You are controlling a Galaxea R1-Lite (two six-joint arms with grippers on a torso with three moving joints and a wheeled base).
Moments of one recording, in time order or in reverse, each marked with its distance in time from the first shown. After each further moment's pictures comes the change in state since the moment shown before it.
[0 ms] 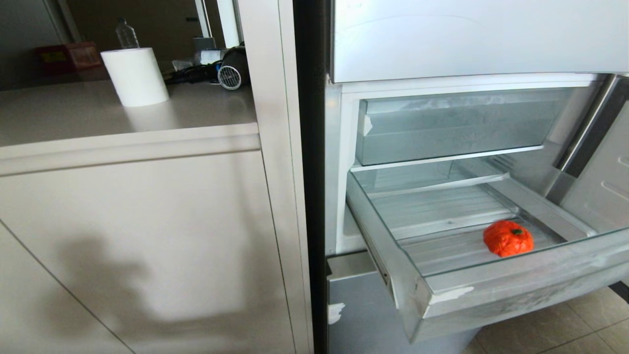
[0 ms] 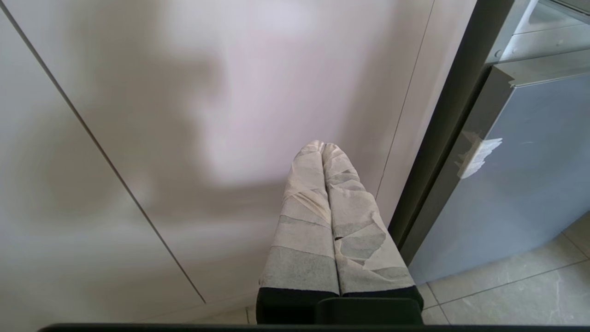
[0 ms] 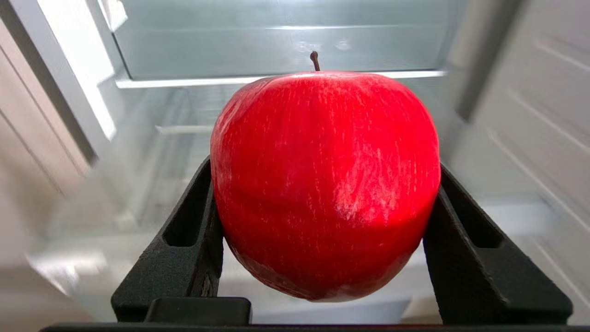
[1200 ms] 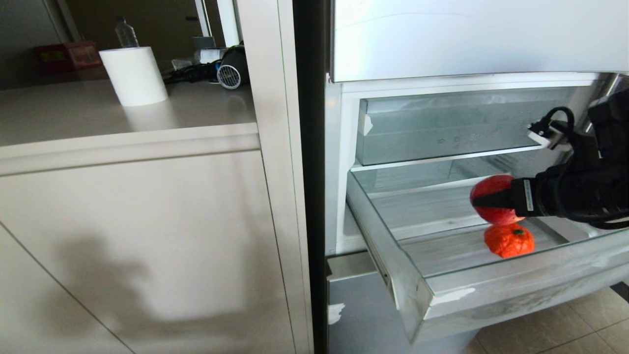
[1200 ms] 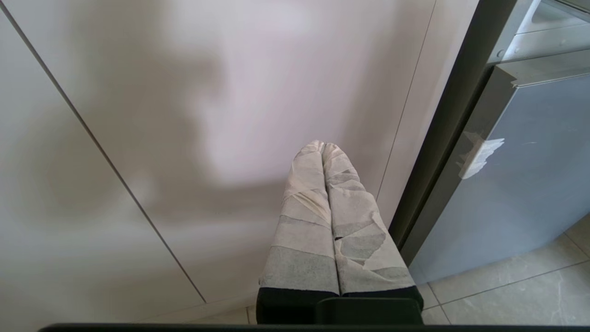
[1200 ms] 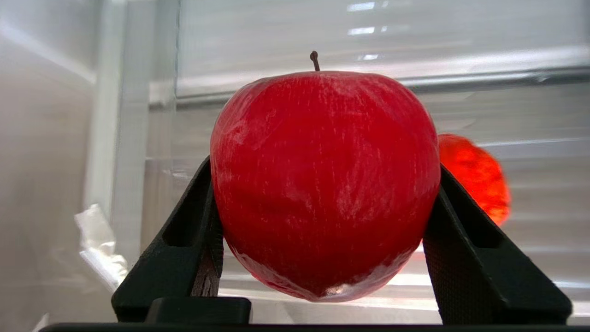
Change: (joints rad) left arm 0.000 0.000 0.000 0.000 0.000 0.000; right arm 0.021 0.834 -0.568 0.413 0.147 0.072
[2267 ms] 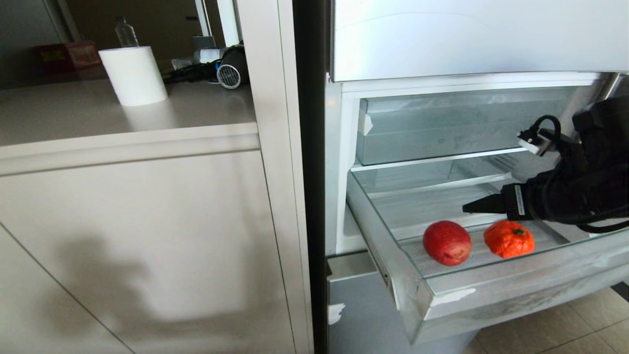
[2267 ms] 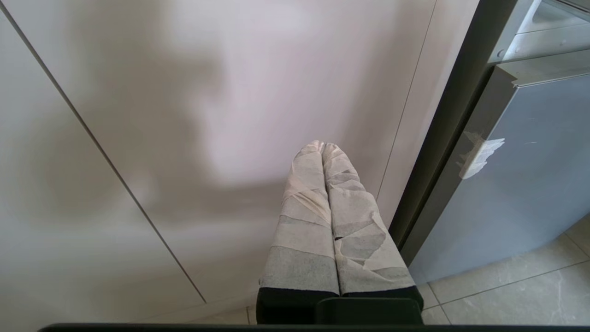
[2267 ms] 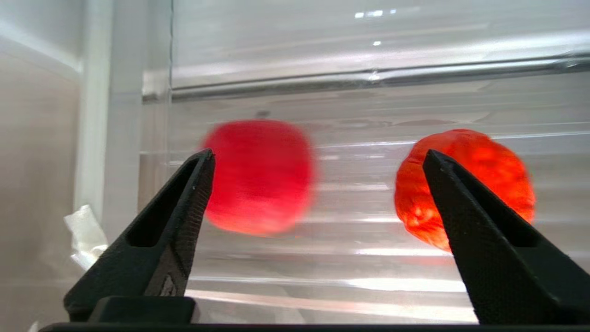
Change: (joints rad) left arm 0.000 0.000 0.000 0.000 0.000 0.000; right arm 0.000 0.020 0.005 -0.001 0.013 0.008
